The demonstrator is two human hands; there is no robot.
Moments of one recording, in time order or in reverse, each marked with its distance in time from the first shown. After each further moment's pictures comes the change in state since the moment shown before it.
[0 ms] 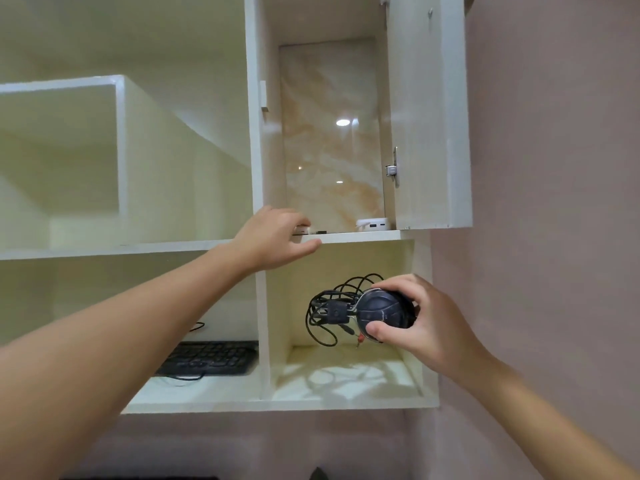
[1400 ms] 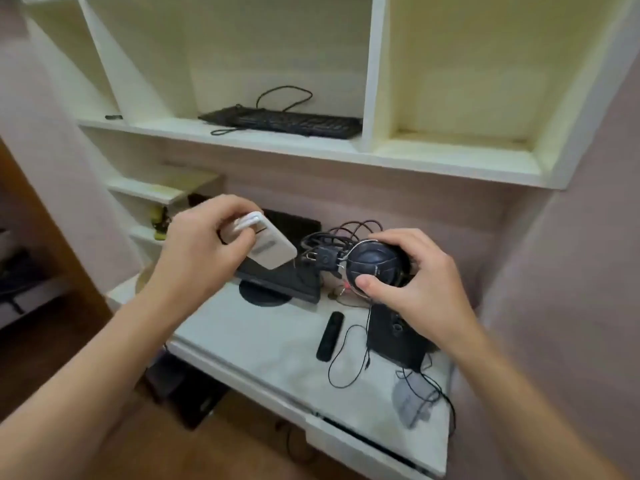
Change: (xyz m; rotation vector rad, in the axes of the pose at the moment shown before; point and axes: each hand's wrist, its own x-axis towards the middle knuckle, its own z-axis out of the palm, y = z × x) left_hand -0.394 0.114 -0.049 -0.216 0.005 -0.663; right_hand -0.209 -0.046 0.132 0.397 -0.342 0.165
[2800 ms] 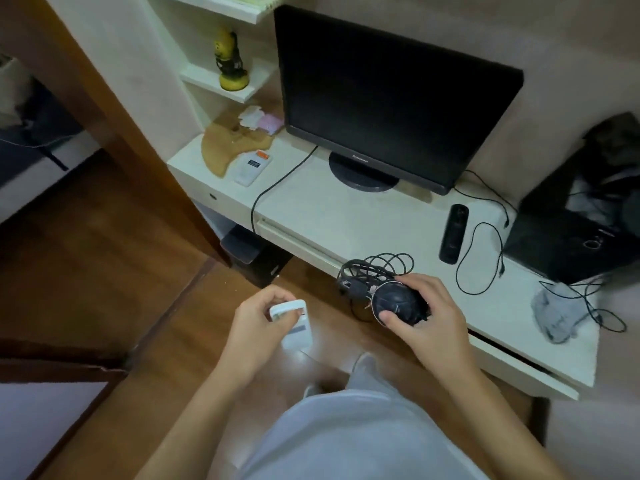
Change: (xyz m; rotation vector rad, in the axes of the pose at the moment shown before) left_hand -0.247 -0.288 -0.010 -0.376 -0.458 -0.955; right_hand -0.108 0.027 0.342 0.007 -0.213 0.520
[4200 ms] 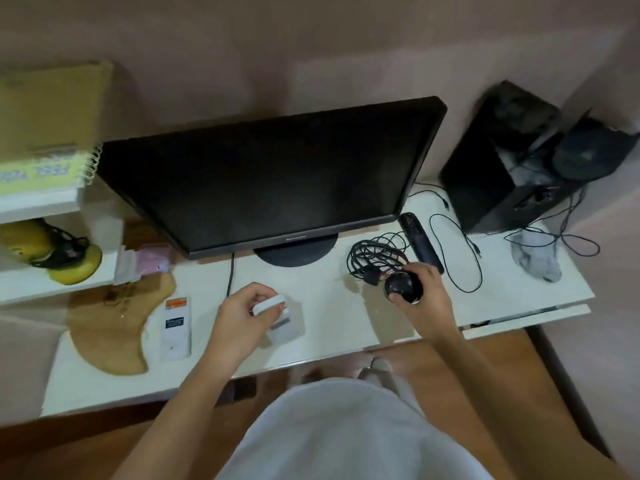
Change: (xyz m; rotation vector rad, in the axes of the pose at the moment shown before) left_hand 0.362 0.049 -0.024 0.198 -0.562 0.222; right_hand 0.172 0.074 0.083 -0.201 0.491 0.597
